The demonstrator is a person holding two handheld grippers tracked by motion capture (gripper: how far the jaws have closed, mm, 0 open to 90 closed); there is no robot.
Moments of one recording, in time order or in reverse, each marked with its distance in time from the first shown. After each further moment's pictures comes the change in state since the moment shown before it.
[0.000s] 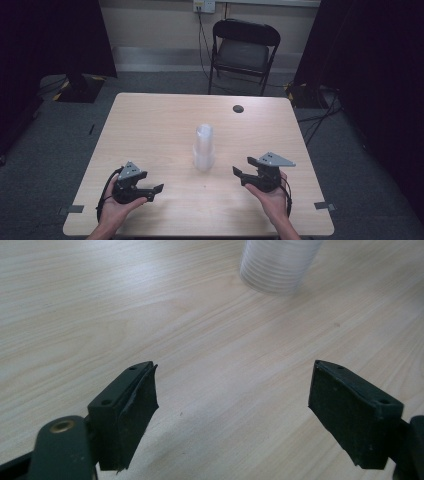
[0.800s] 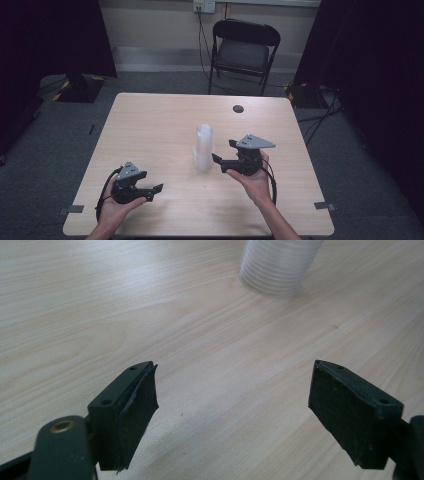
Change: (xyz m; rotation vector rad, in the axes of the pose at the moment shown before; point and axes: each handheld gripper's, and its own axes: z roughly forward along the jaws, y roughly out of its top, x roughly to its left) left arm 0.001 0.000 -0.001 -0.006 -0.002 -0.006; right arm 0.026 0.056 0.035 -0.056 0.100 -0.088
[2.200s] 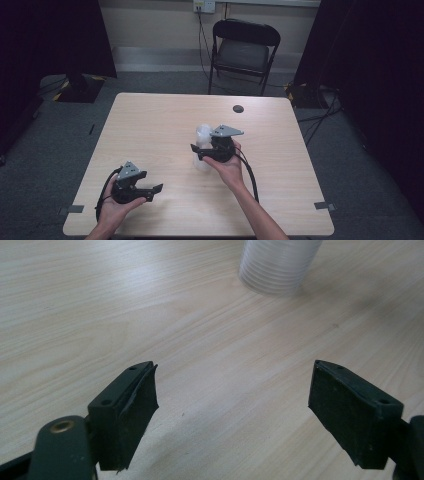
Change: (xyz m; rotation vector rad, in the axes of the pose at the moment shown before) left arm 0.001 0.000 0.000 -0.006 -0.001 0.004; right arm 0.001 0.000 0.089 0.023 0.038 0.003
